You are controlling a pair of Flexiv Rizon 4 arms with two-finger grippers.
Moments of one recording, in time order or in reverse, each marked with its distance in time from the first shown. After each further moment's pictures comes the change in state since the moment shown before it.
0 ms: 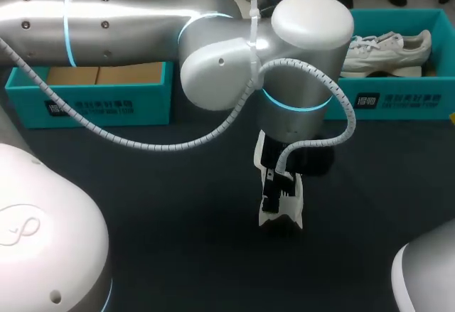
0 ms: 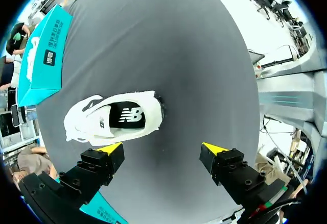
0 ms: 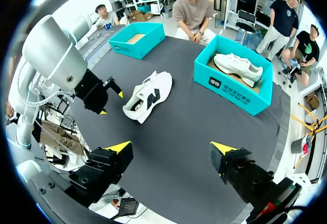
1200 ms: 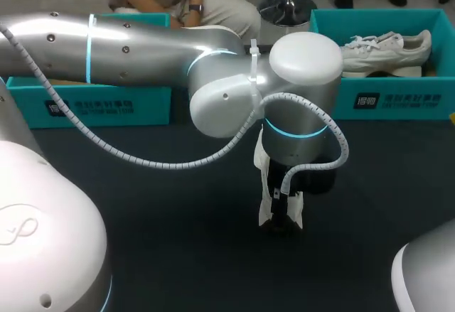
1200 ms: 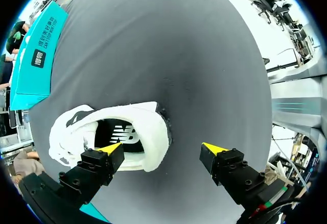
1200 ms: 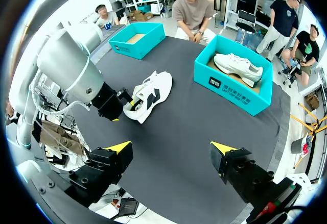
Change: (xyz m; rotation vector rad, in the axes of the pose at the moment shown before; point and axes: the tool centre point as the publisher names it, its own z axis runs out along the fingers) left arm -0.009 -0.025 0.065 0.045 0.008 -0.007; right arm 0.000 0.000 0.000 0.000 0.000 0.000
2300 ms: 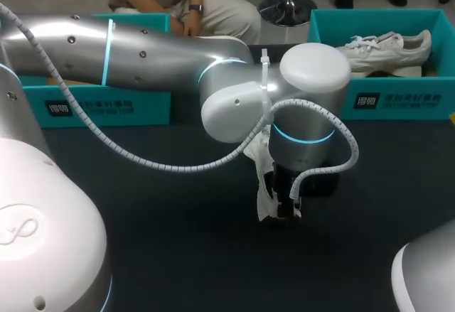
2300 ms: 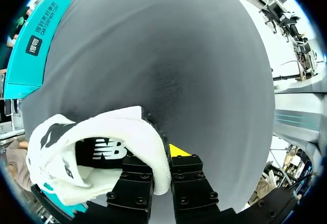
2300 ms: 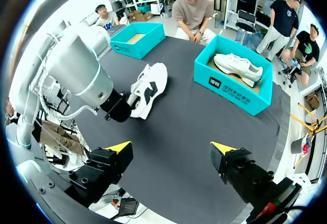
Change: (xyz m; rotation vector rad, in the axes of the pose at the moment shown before) left arm 0.001 -0.007 0.022 -0.018 0.037 -0.085; right arm 0.000 0.000 0.000 0.000 0.000 0.000
